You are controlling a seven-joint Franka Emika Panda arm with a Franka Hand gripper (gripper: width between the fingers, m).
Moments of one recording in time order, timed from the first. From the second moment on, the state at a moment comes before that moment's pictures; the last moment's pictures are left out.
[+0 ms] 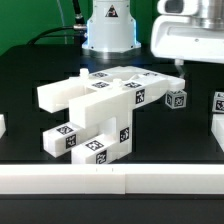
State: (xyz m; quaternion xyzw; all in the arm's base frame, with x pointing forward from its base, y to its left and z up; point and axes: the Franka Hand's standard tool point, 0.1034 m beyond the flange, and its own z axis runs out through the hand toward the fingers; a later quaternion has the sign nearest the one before) arm 0.494 0.165 0.052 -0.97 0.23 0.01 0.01
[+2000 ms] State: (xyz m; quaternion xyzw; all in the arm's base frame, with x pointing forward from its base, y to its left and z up) arm 0.467 0.187 0.007 -0.98 0.21 0.02 -0.02
